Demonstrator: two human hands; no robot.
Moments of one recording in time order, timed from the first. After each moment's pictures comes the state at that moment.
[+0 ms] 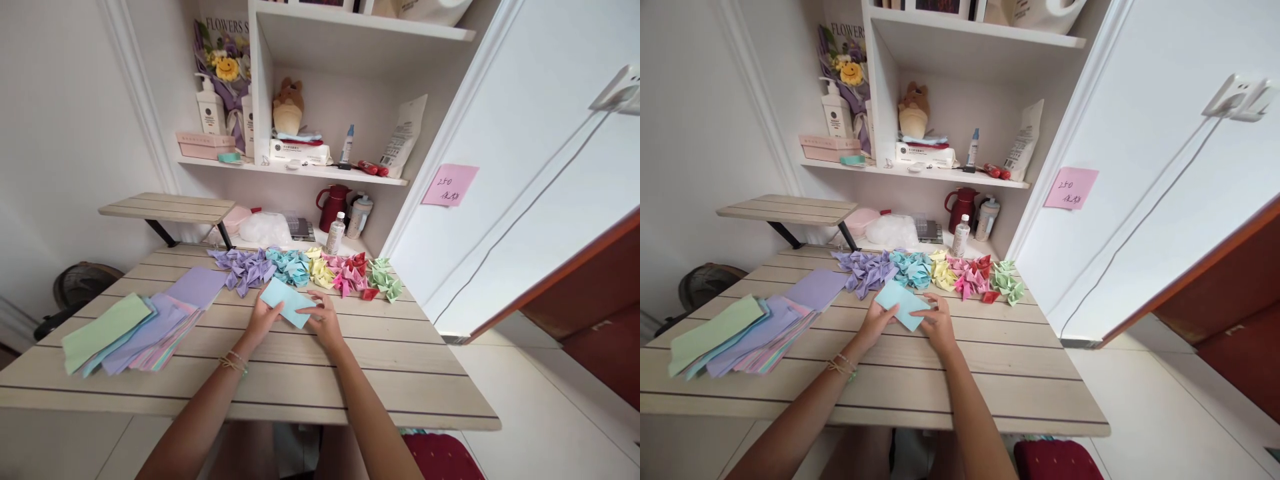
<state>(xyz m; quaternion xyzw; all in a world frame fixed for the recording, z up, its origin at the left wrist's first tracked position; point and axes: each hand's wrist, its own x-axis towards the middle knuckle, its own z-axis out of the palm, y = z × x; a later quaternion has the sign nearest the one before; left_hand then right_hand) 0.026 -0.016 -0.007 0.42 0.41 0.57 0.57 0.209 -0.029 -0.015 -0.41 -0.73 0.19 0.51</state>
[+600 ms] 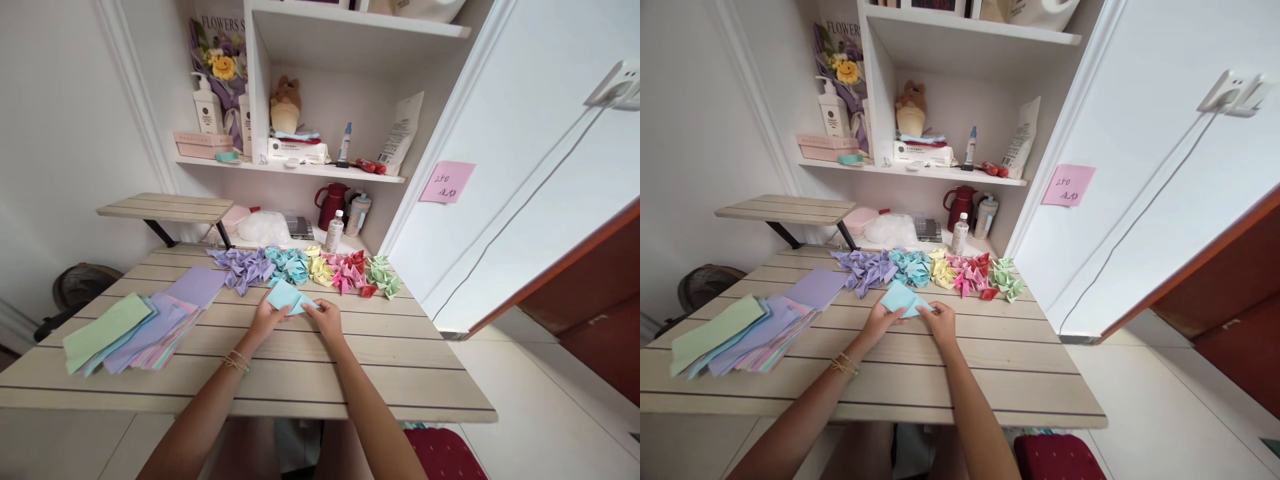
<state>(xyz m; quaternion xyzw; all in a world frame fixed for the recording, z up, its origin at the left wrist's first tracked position) 0.034 -0.024 0.000 0.43 0.39 0.54 0.61 0.203 -0.028 -0.014 -0.52 -0.53 0.39 0.54</state>
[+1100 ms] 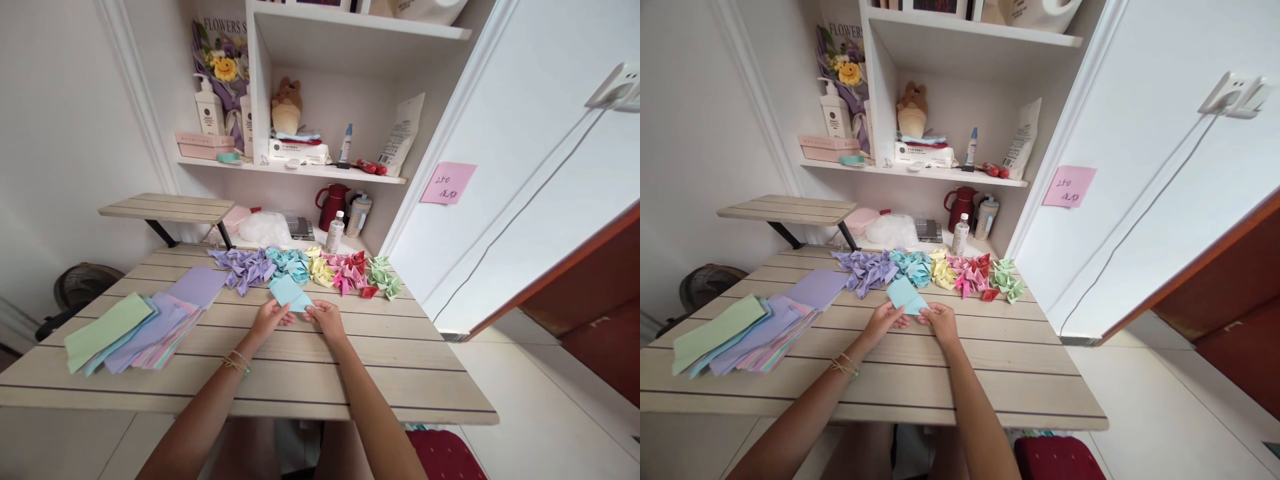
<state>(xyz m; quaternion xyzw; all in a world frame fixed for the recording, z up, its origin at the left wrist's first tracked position) 0.030 -0.017 -0.012 0.46 0.42 0.48 0.62 0.203 -0.026 -0.016 -0.42 -0.43 0.58 0.55</state>
